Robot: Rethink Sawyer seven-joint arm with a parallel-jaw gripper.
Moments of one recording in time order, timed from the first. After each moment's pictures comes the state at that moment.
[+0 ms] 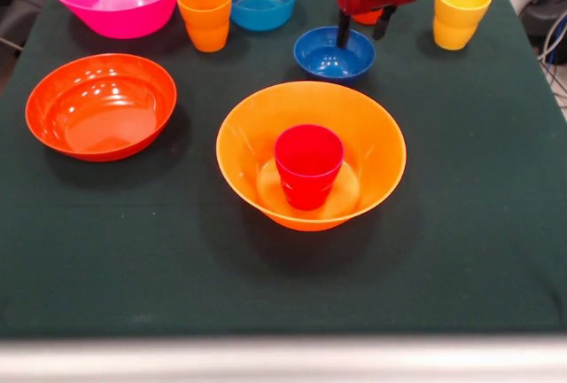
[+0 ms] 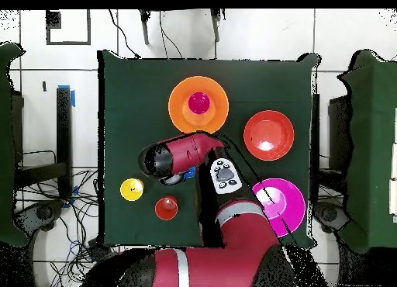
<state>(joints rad) -0.23 -0.50 0.23 1.63 -0.46 0.69 1.69</state>
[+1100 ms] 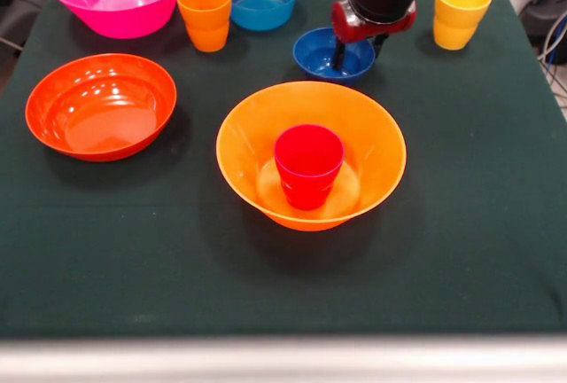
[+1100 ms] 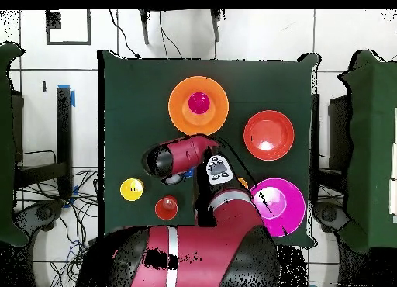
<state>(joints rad) -0.18 -0.39 0.18 1.56 -0.45 0.66 1.69</state>
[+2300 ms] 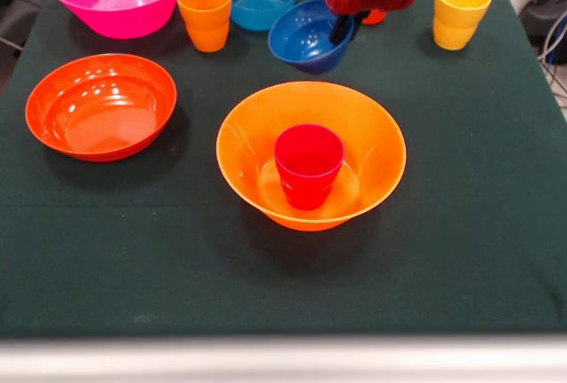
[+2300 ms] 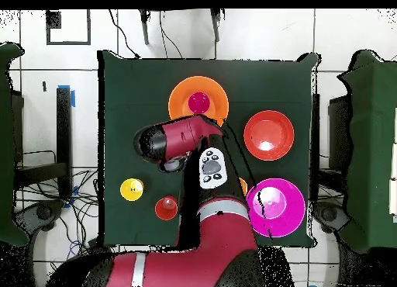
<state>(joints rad) -0.12 -0.49 0.10 1.45 -0.42 0.89 1.69</state>
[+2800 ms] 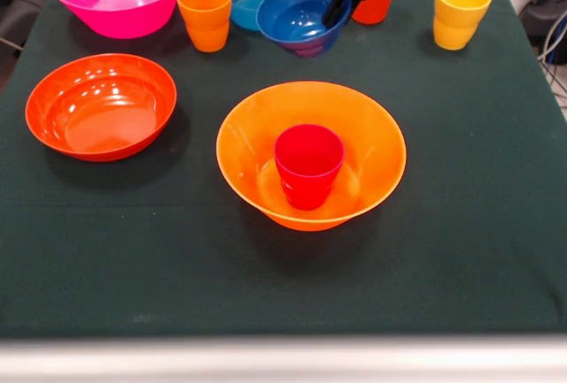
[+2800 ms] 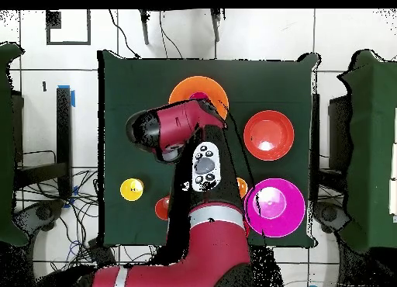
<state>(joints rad) -0.08 -0.52 0.06 1.36 -0.42 1.02 1.69</state>
